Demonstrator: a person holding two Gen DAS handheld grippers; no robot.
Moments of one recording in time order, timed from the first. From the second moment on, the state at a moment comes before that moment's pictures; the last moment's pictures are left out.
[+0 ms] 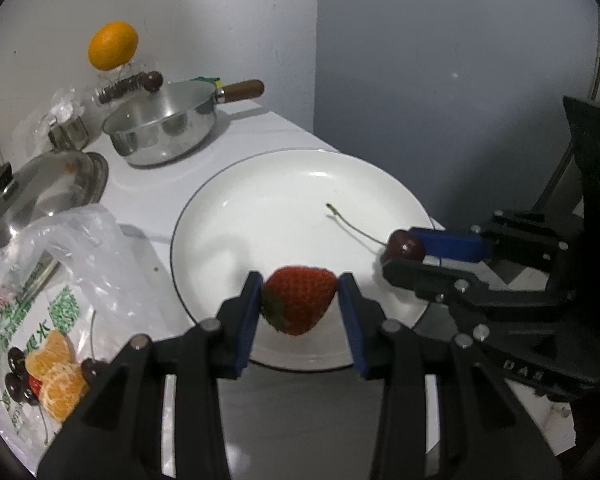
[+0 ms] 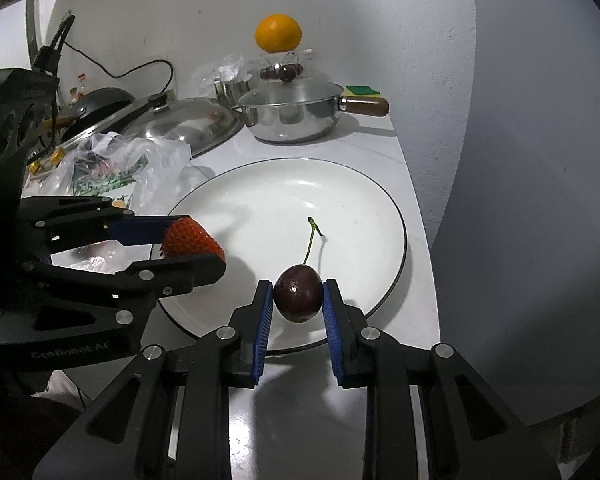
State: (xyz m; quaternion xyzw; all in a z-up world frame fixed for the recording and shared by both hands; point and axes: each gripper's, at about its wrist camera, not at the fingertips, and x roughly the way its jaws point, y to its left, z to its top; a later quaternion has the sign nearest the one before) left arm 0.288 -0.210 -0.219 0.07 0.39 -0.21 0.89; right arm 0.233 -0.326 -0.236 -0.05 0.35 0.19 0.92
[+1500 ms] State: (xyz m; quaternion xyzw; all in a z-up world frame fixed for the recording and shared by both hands) left arm 0.236 -0.128 -0.173 0.04 0.34 -0.16 0.93; right arm 0.202 -0.270 -0.203 -0.08 0.31 0.19 0.93
